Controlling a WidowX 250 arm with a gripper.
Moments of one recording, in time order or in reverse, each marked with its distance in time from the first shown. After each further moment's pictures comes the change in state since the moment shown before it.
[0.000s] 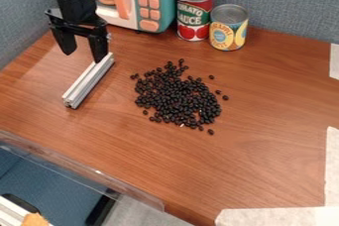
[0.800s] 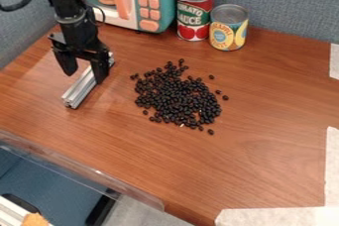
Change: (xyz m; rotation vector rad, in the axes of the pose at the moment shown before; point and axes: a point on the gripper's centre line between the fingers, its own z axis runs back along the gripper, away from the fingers) arm -0.014 -0.002 -0.035 0.029 -0.019 0.030
